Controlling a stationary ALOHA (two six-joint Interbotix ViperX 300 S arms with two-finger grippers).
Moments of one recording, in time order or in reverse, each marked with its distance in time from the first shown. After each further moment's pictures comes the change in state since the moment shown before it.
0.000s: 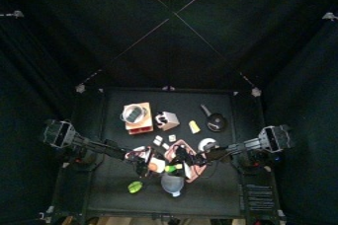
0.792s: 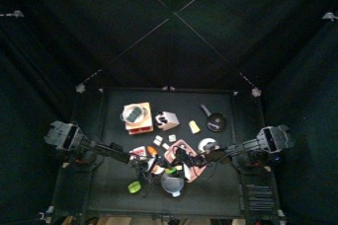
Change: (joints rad) left arm -0.029 0.095 -0.063 0.087 0.002 0.163; right arm 0.009 0.020 0.000 0.049 0.003 0.003
